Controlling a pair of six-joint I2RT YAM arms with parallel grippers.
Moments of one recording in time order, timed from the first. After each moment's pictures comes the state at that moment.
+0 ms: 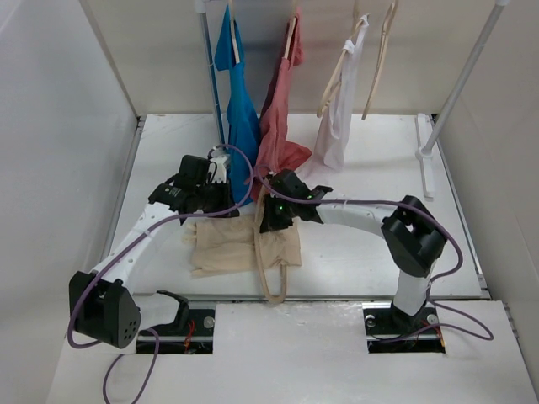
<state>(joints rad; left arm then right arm) -0.35 1.21 0.99 -0.67 0.35 -0.27 0.84 1.83 1.25 -0.28 -0.23 0.70</state>
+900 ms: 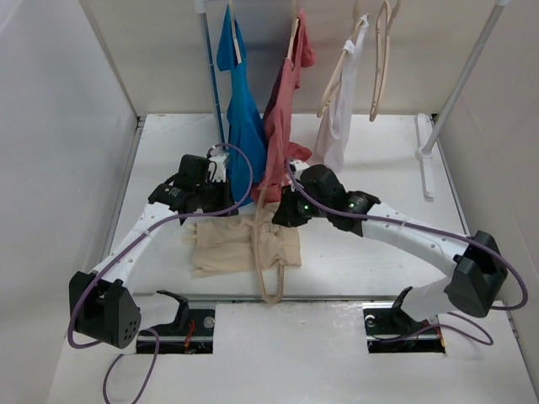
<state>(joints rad) -0.34 1.21 0.99 -0.65 0.32 -0.27 0.84 1.43 1.11 -0.30 -0.19 0.58</state>
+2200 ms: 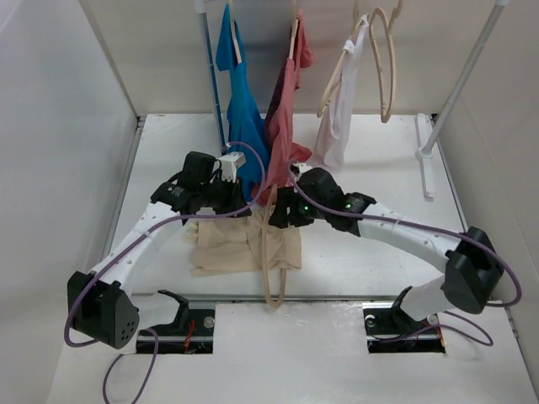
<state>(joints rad) -0.40 1.21 1.02 -0.63 0.50 -0.20 0.83 1.48 1.06 -0.28 -0.12 0.62</state>
